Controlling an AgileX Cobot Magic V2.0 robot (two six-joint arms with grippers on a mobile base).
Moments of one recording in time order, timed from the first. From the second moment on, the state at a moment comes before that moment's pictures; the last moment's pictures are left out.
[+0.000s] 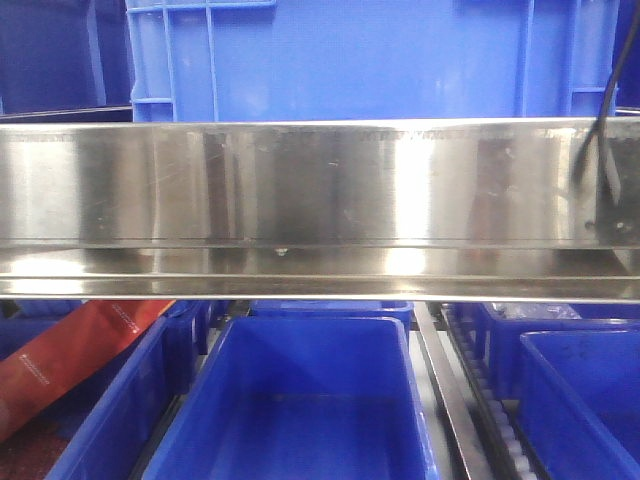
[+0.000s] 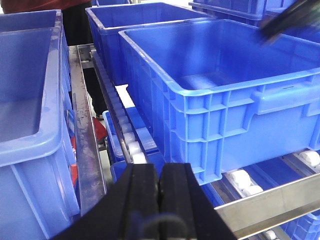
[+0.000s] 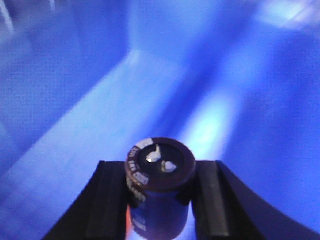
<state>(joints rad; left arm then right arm) -0.36 0.58 -1.02 -0.10 0.81 0.10 0.42 1.79 -1.93 0.15 0.94 -0.10</state>
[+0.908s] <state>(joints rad) -0.36 0.58 -1.02 -0.10 0.81 0.10 0.41 1.70 -1.95 0.16 0.97 -0.10</state>
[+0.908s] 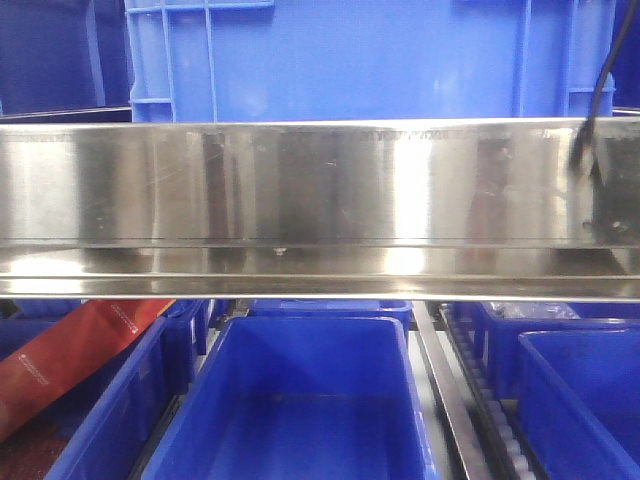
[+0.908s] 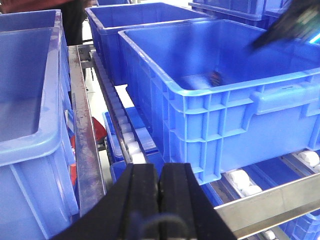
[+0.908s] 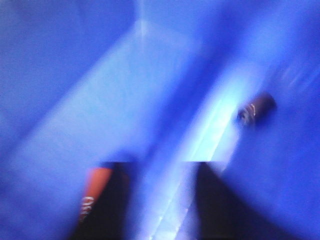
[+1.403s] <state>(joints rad) -0.36 0.58 -1.02 -0.10 0.79 0.10 0.40 1.17 -1.37 0.06 0.71 -0.10</state>
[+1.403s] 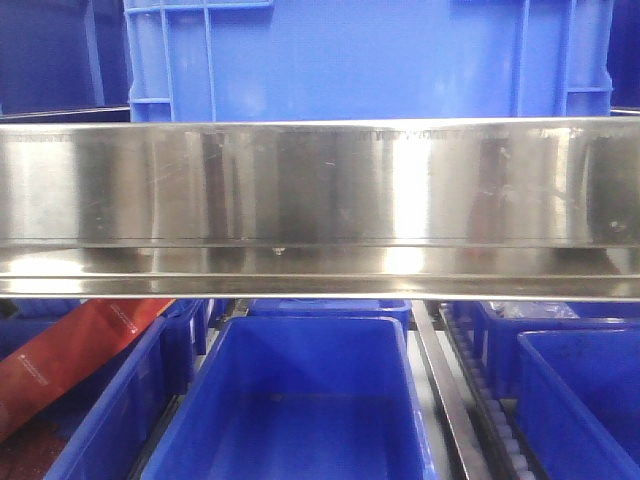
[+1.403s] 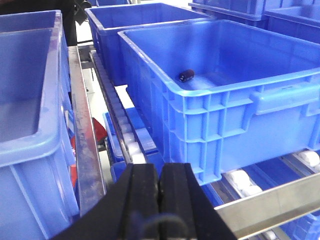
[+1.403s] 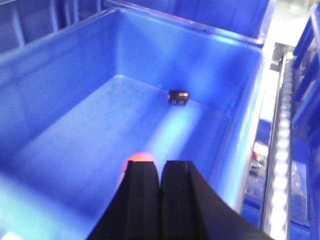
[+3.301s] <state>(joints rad) -0.21 0.36 -0.66 -0.09 0.50 0.10 0.40 0.38 -0.54 0.05 0.31 -0.09</state>
